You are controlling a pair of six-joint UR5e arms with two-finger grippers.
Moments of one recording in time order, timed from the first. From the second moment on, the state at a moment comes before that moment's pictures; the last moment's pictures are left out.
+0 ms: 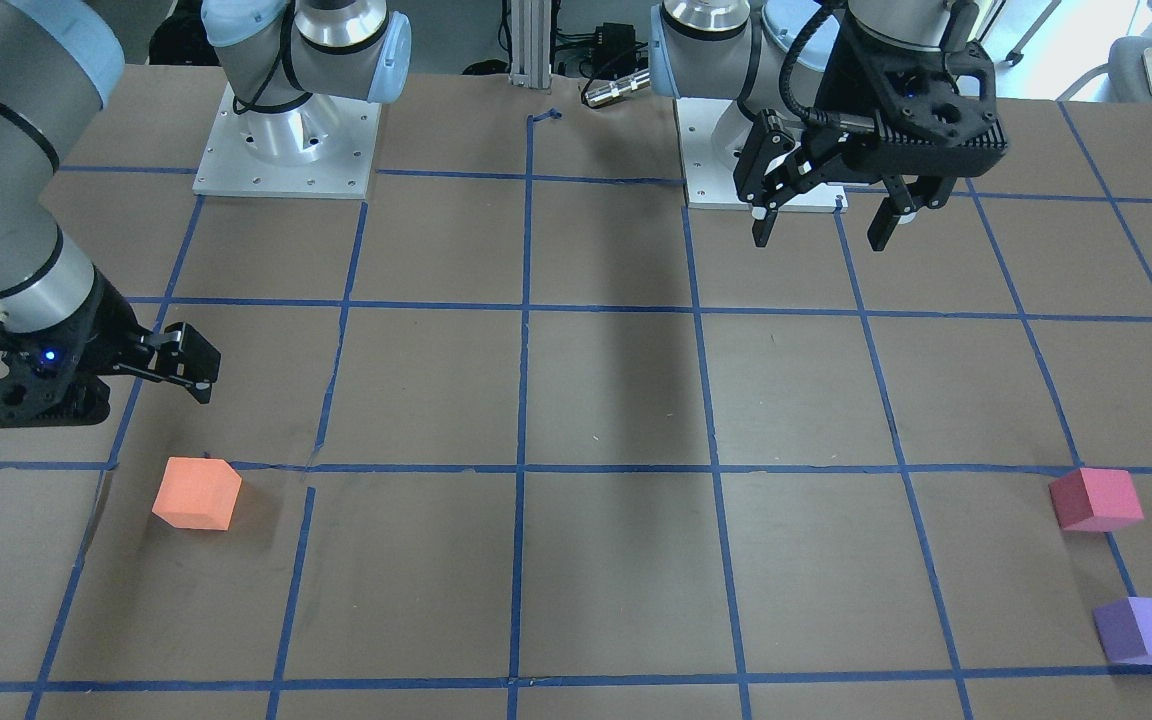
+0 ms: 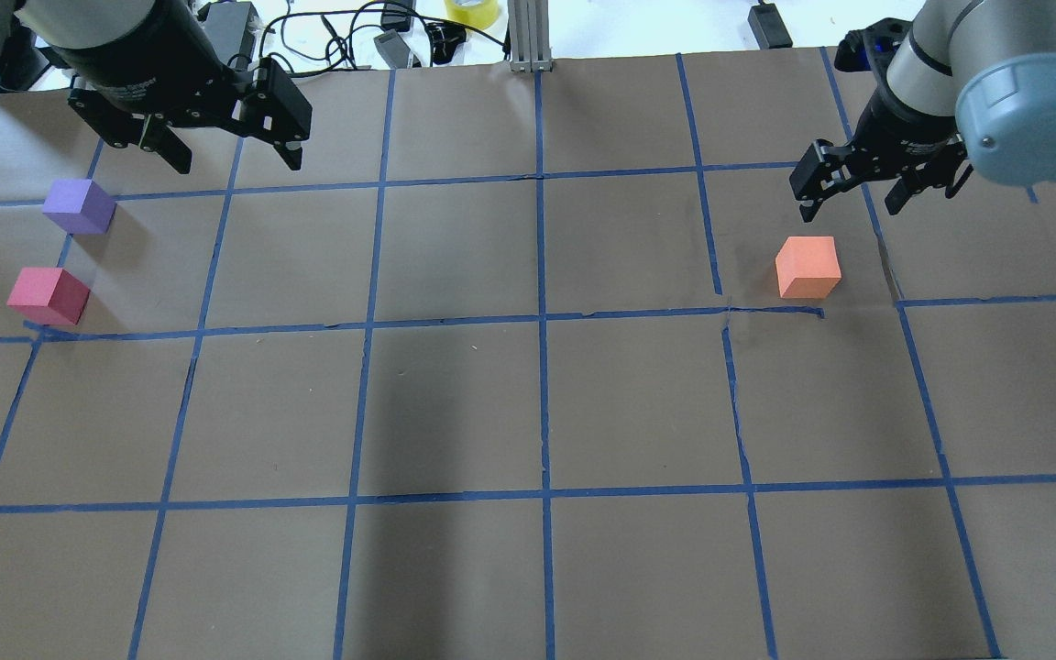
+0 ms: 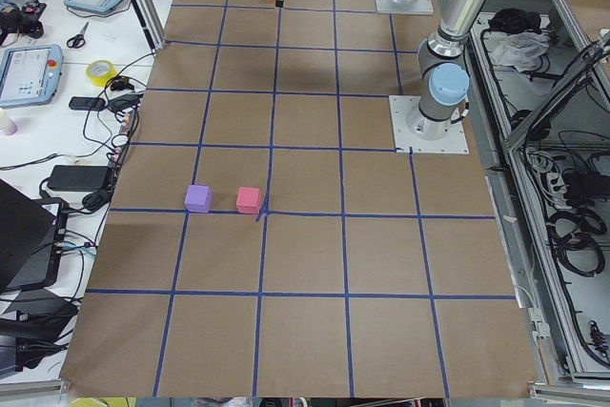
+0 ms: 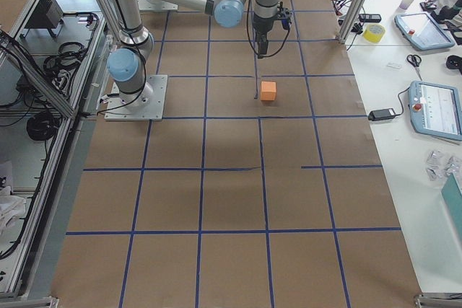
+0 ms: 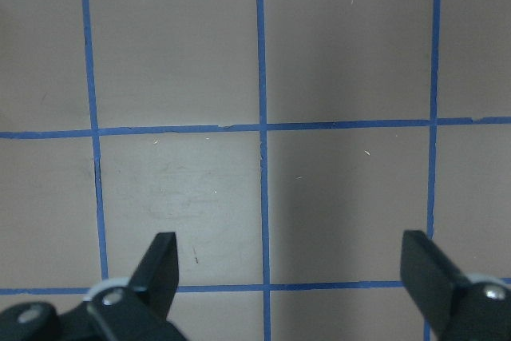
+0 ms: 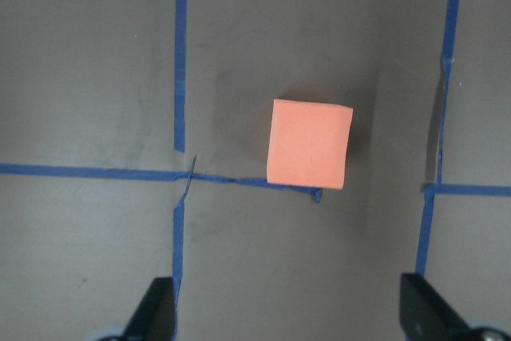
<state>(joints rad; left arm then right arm) -1.60 -1.55 -1.48 -1.53 1.58 -0.02 1.39 -1.36 1.67 -1.88 -1.56 -0.24</state>
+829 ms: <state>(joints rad) -1.60 -1.55 -1.48 -1.53 1.58 -0.02 1.38 -1.13 1.67 -2.09 -1.58 -0.31</state>
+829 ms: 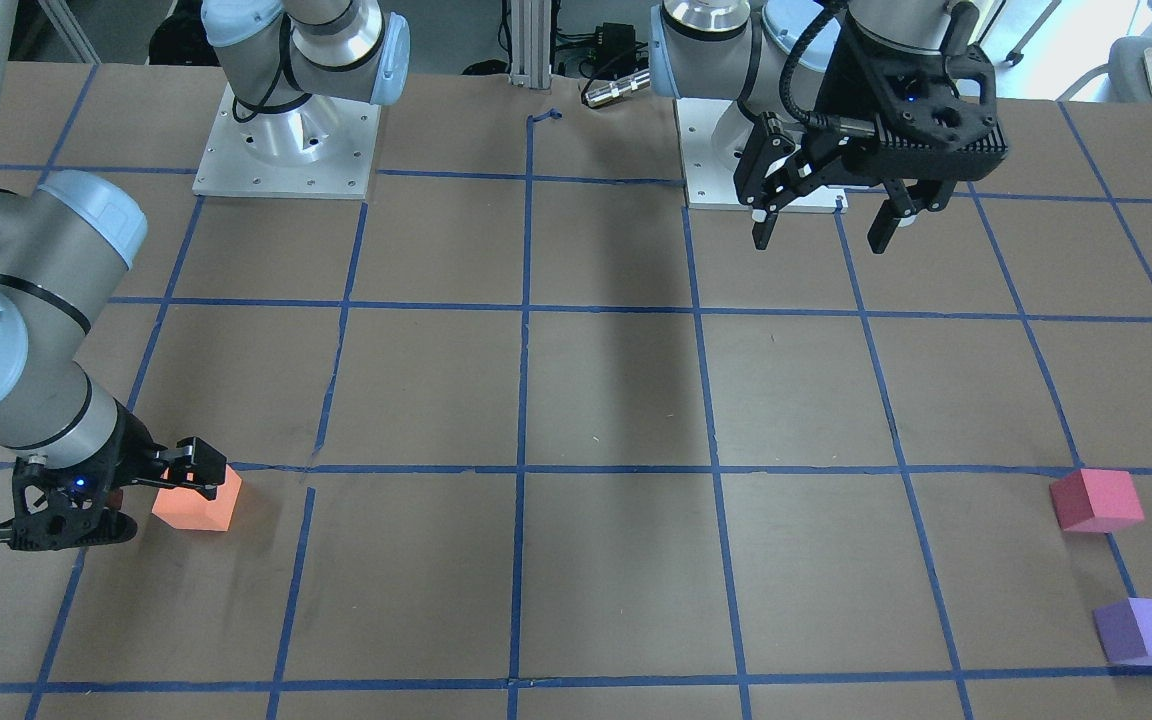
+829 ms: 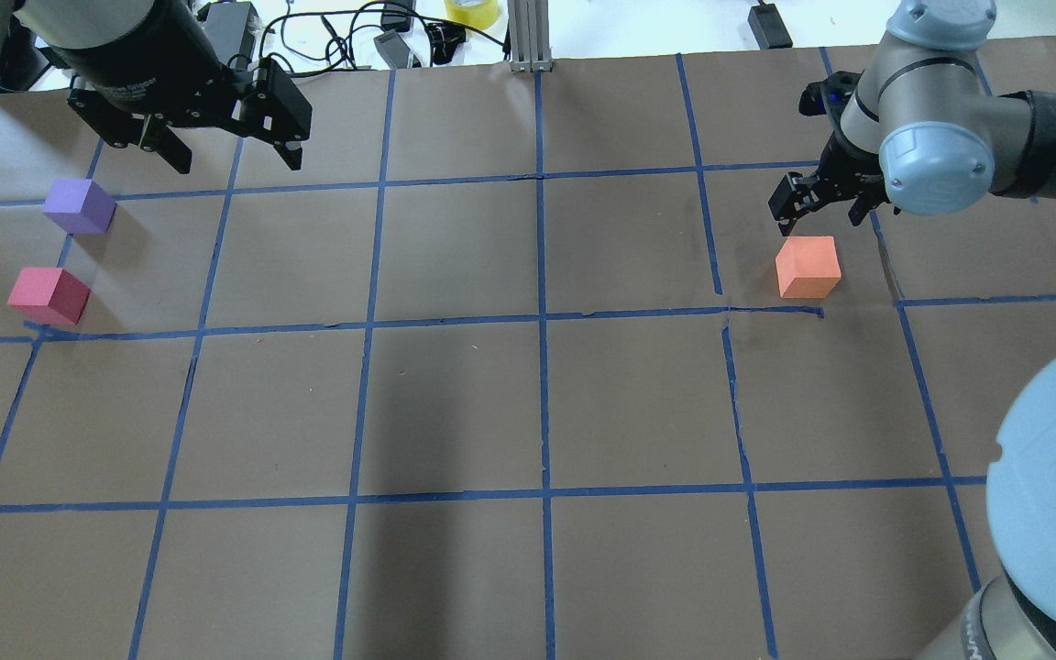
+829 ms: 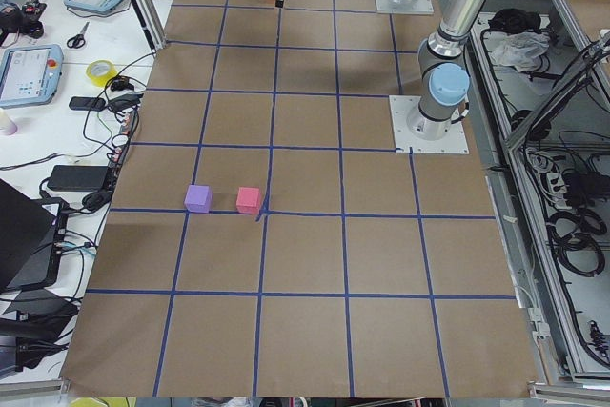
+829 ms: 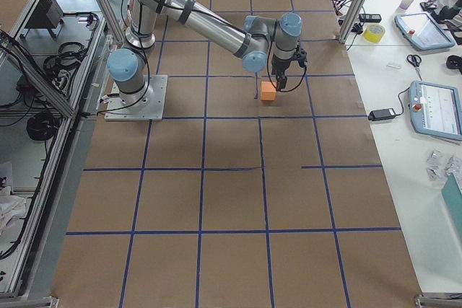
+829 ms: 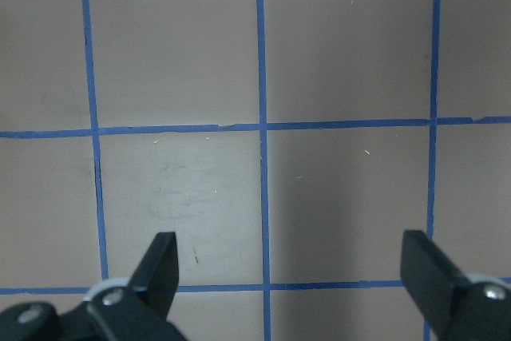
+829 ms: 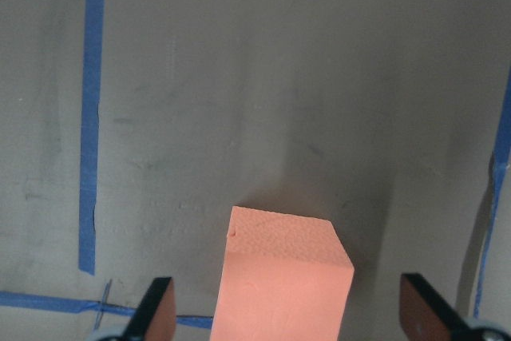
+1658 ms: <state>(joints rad) -1.60 -1.55 -1.48 -1.53 1.58 -0.02 1.36 -1.04 1.67 -2.07 -1.63 -0.30</state>
